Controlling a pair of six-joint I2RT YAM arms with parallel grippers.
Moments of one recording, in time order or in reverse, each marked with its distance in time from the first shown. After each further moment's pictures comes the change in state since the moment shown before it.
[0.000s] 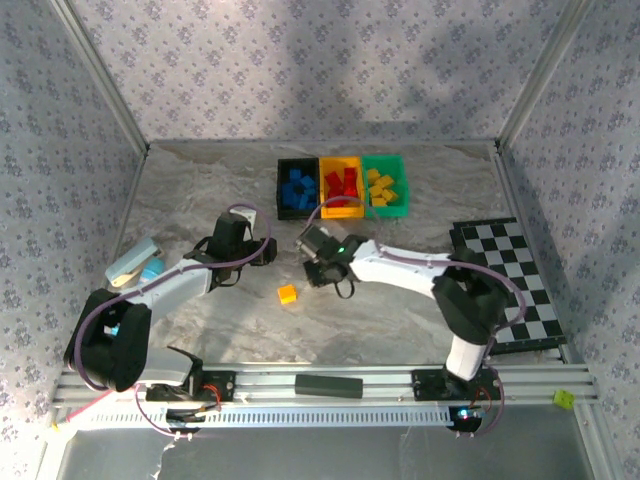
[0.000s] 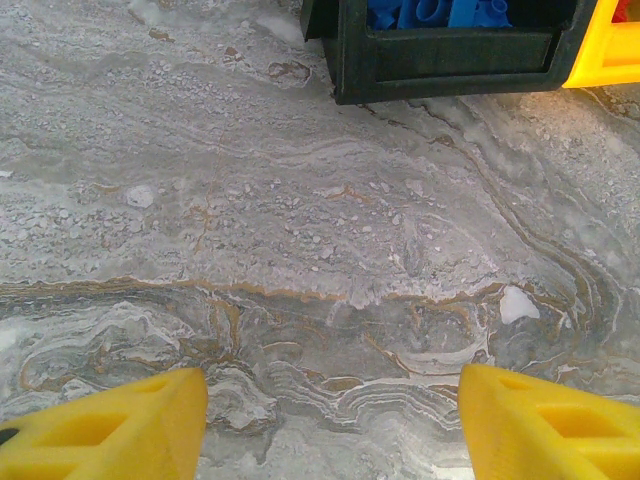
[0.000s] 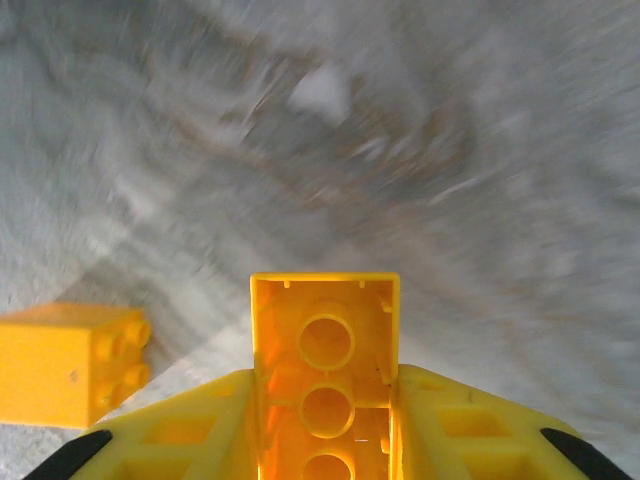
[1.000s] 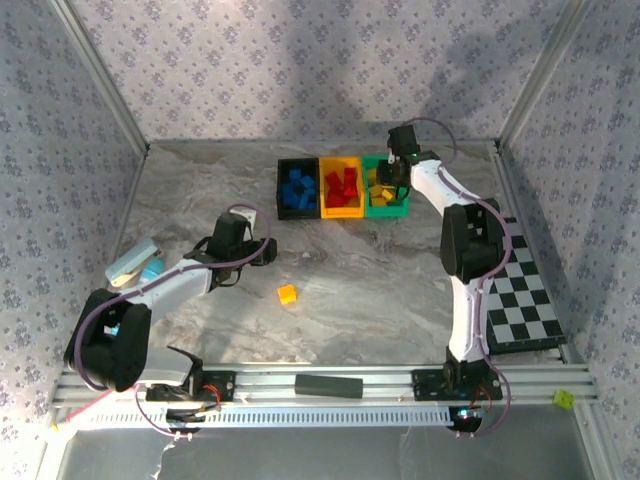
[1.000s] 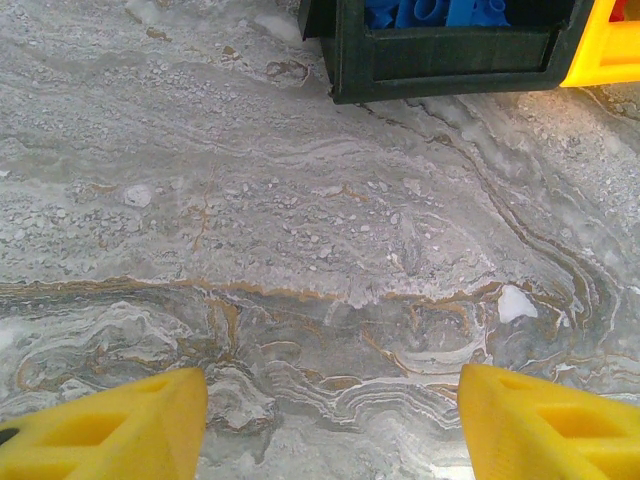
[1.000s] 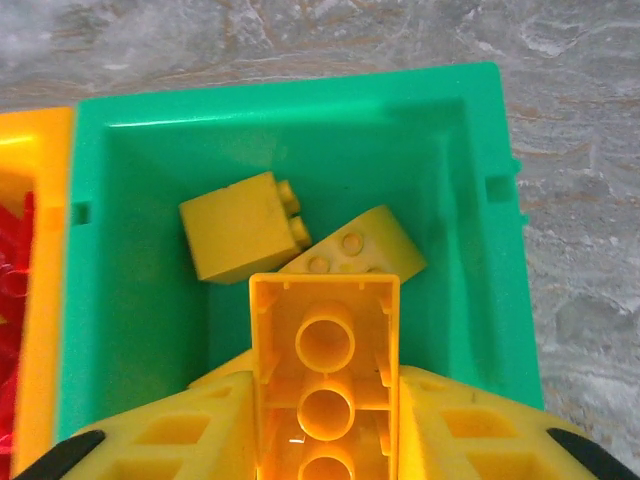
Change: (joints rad) left arm 0.000 0.000 0.000 0.000 0.004 0.000; right arm -0.669 0.438 0.586 0.033 -0.117 -0.263
